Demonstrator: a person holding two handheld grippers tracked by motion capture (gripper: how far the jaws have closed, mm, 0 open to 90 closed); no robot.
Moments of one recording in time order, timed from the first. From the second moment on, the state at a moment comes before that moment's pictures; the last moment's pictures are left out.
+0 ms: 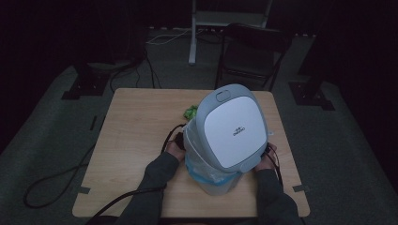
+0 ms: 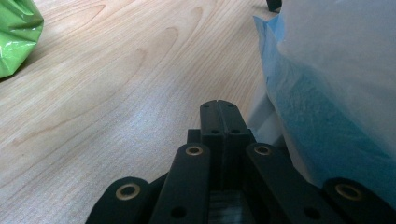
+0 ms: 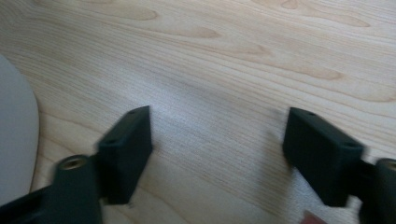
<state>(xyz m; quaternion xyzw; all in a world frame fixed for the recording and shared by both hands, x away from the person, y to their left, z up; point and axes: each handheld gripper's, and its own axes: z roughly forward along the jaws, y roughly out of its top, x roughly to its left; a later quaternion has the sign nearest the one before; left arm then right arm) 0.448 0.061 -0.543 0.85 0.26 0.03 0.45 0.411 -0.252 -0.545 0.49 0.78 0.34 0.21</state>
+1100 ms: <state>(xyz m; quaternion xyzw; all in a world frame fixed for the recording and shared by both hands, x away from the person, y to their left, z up) 0.444 0.059 -0.542 0.86 0.26 0.05 0.45 0.496 -0.210 -0.482 0.39 0.79 0.45 0.14</state>
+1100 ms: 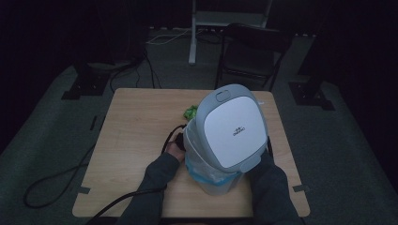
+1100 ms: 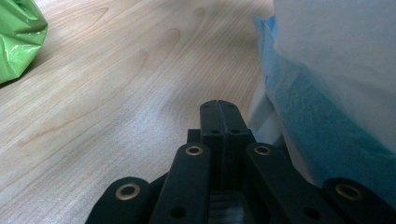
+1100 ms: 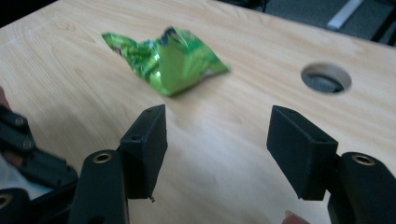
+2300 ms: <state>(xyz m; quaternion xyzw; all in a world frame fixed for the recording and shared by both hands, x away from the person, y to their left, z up) 0.442 0.058 -0.542 0.85 0.26 0.05 0.45 0.544 -0.192 -0.458 0.35 0.78 0.50 0.12</state>
